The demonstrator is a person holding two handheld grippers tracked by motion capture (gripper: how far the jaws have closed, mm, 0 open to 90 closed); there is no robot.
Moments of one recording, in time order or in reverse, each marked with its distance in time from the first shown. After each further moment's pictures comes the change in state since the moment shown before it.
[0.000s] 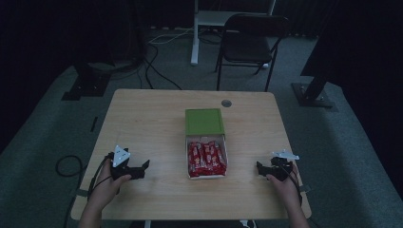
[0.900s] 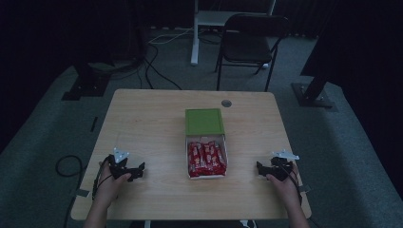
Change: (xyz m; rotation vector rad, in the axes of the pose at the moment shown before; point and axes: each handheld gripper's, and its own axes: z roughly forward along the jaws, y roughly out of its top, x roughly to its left) left arm 0.009 -0.019 0.018 0.184 0.124 -0.073; right arm 0.000 0.000 0.000 0.001 0.000 0.000
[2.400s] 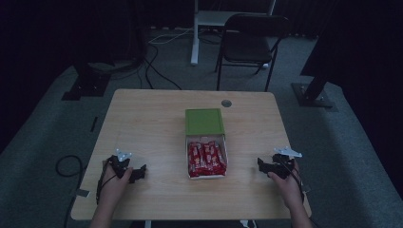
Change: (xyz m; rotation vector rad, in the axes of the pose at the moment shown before) left arm -0.004 -0.001 0.004 0.085 0.011 -0.024; right arm 0.007 0.018 -0.019 -0.026 -0.021 0.030
